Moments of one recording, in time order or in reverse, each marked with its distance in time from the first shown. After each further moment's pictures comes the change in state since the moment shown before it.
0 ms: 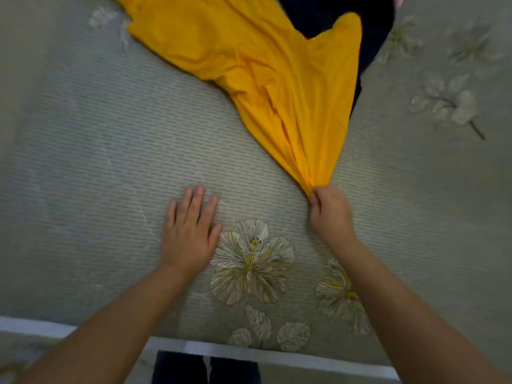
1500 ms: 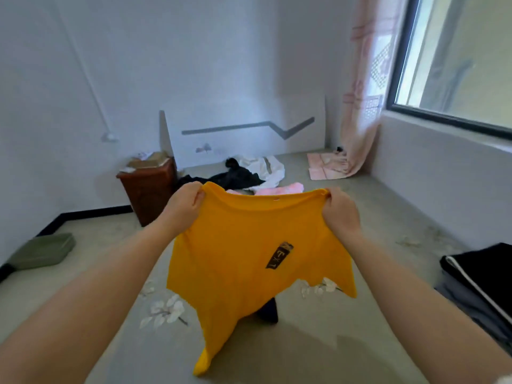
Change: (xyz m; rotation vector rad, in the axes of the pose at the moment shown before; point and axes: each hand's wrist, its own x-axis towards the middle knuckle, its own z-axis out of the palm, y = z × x) left_hand 0.008 0.187 -0.519 -0.305 0.632 0.520; right_hand -0.086 -0.054 -0.473 0.303 0.921 0.063
